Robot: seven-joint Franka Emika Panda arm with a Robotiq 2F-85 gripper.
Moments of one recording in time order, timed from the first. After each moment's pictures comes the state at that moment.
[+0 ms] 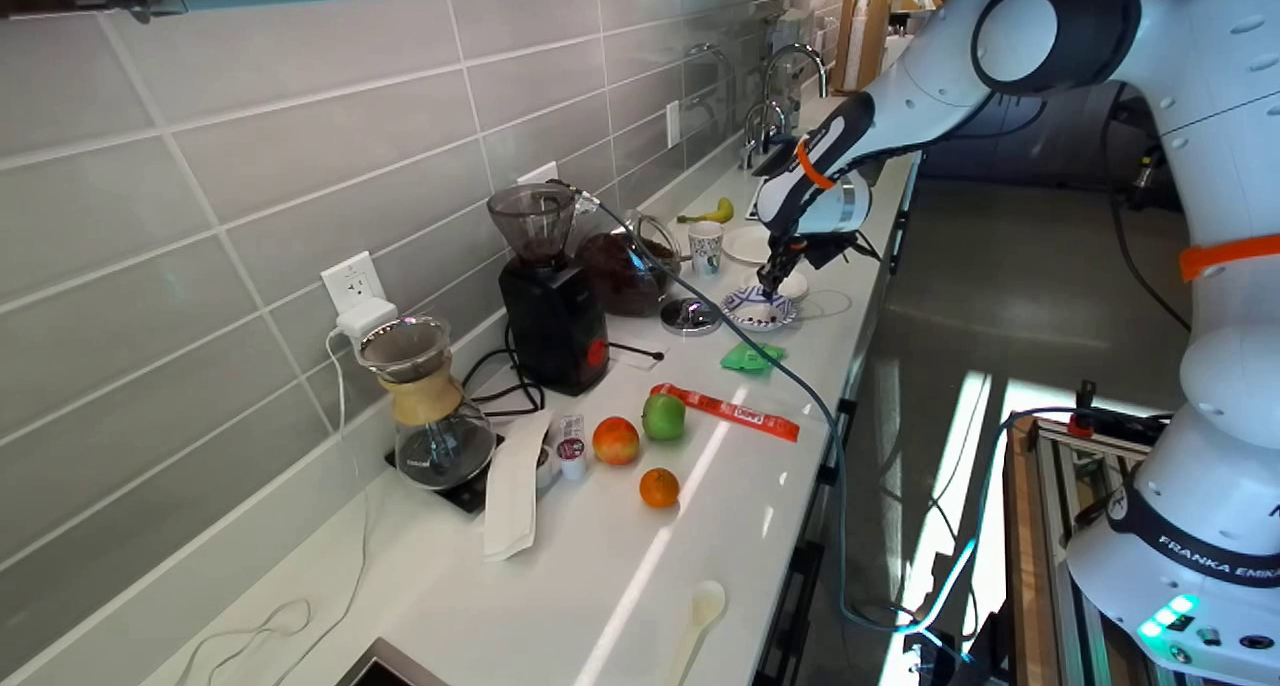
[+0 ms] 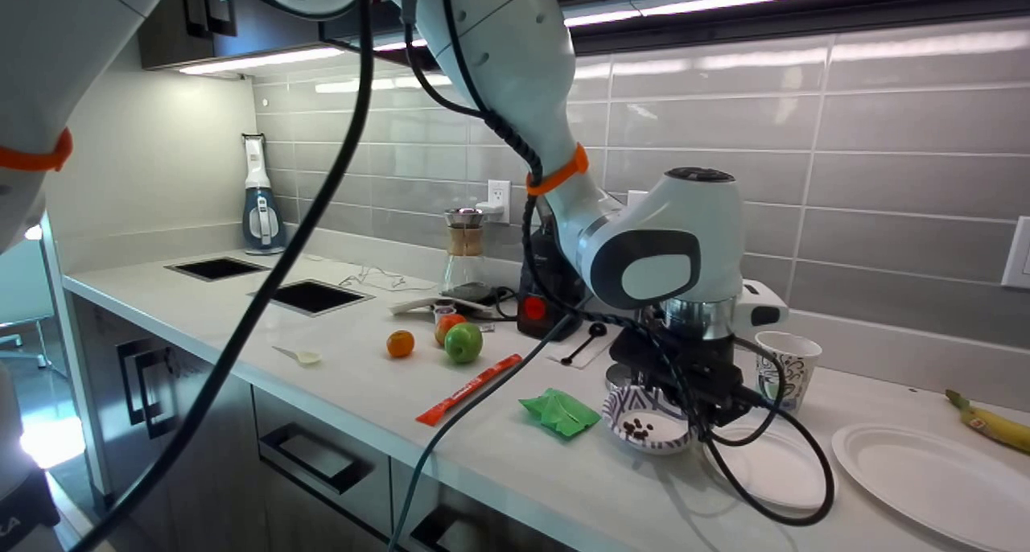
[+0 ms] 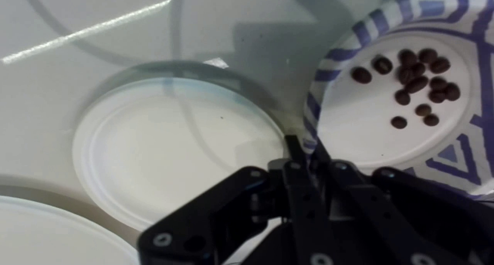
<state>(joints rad) -0.64 0.62 -0.01 -1.88 0.23 2.75 -0.58</state>
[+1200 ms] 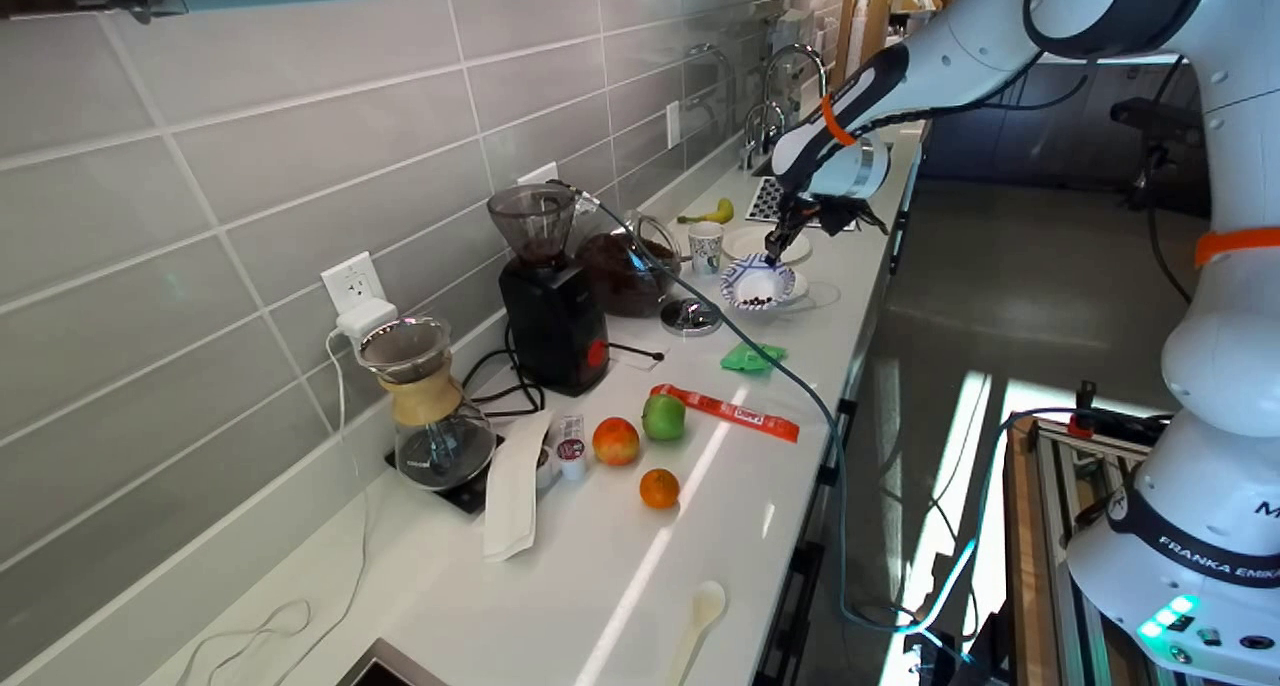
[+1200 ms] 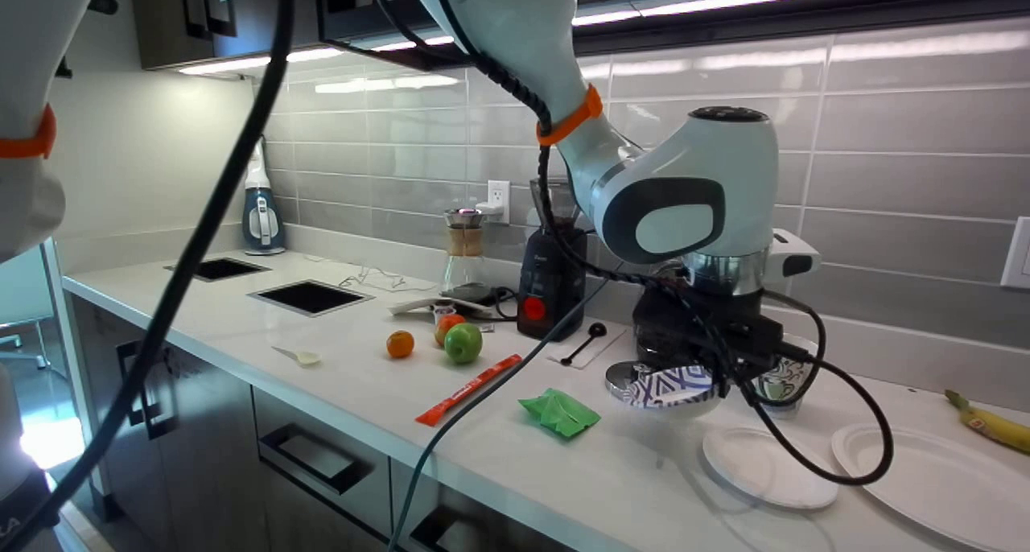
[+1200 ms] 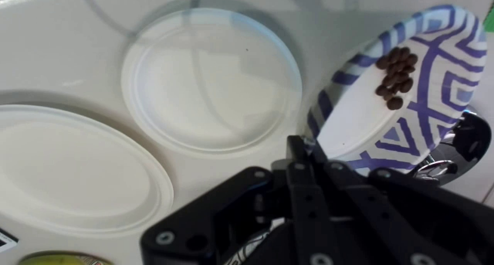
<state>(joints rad) -0.80 0.51 0.12 -1.90 0.27 2.71 -0.74</state>
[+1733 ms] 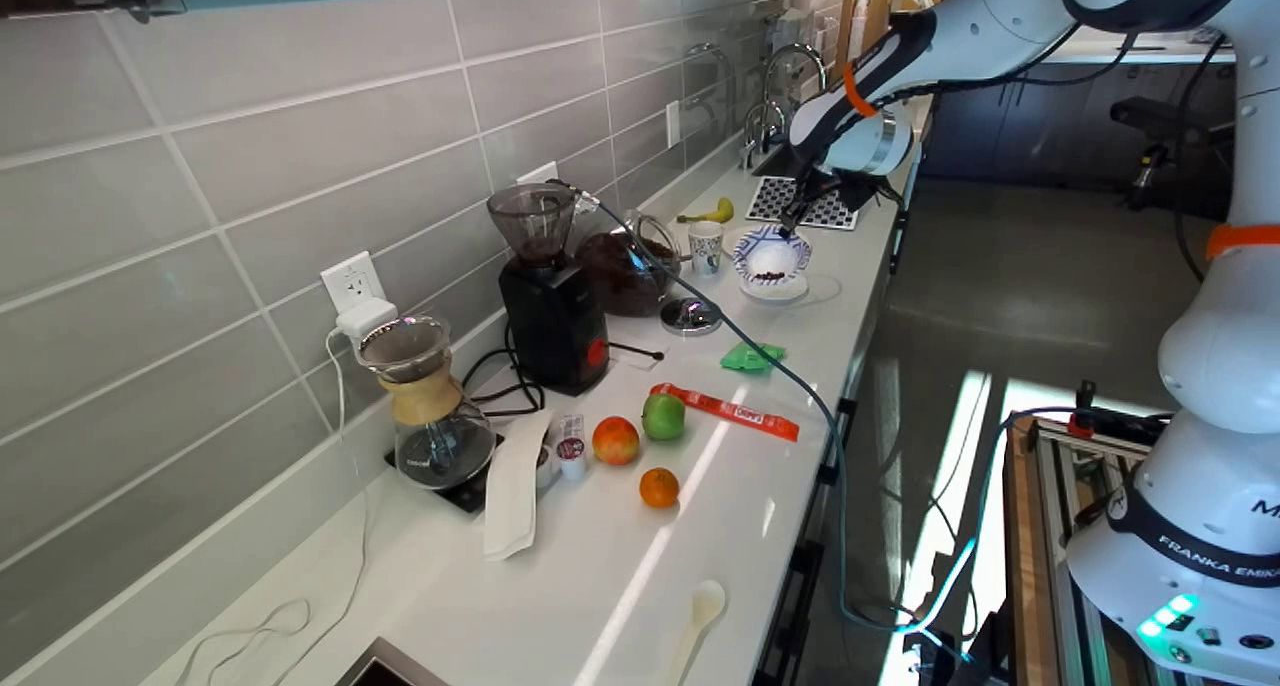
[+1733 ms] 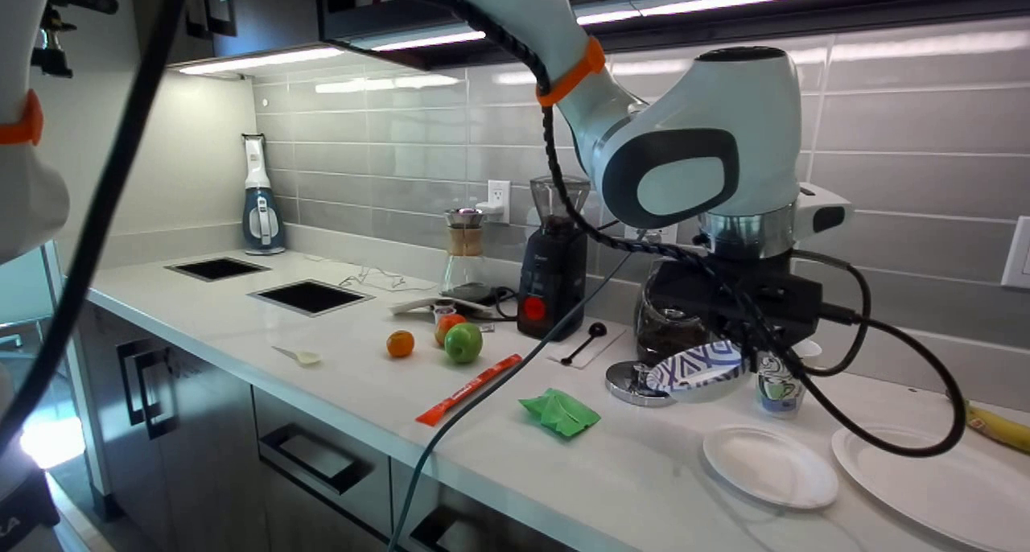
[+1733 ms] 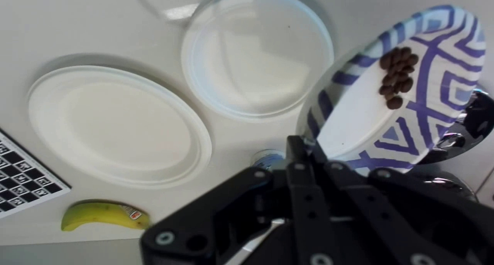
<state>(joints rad) -0.83 0.42 0.11 -1.94 0.32 2.75 -0.84</state>
